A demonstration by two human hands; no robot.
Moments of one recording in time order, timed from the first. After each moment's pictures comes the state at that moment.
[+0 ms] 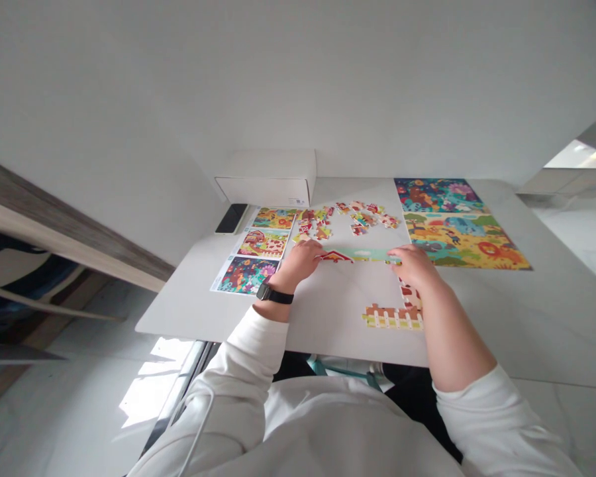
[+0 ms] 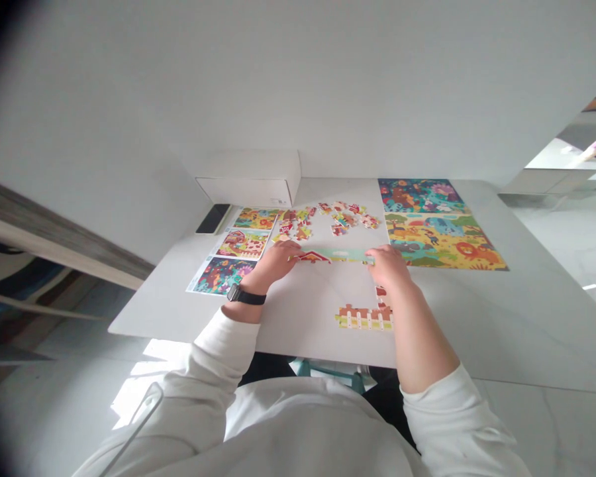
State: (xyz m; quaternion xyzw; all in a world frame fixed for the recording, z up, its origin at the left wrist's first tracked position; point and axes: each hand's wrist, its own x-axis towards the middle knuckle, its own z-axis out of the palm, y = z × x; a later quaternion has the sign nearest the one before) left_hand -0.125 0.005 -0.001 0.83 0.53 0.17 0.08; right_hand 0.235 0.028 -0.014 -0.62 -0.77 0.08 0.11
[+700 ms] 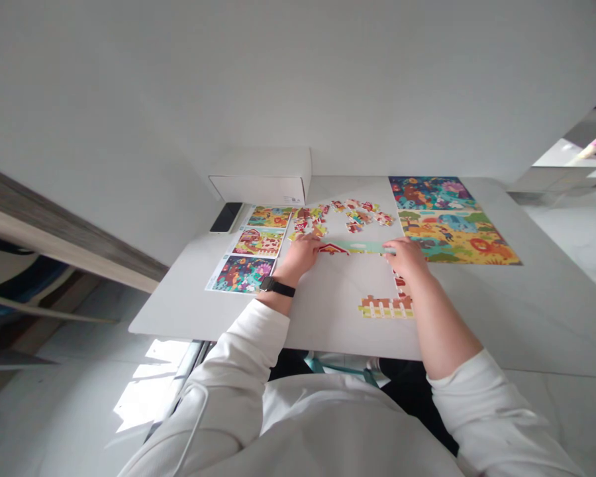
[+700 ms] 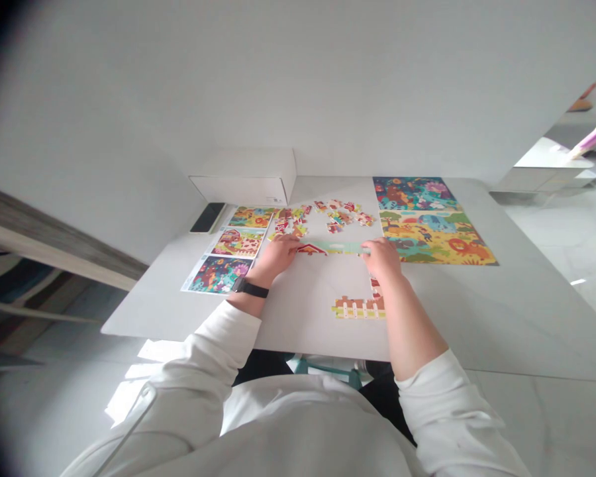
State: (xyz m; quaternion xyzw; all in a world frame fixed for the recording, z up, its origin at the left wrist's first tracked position) left_hand -0.117 0.029 -0.015 0.81 0.55 0.21 0.06; right_hand 0.229 0.039 -0.020 -0.64 -0.74 0.07 0.16
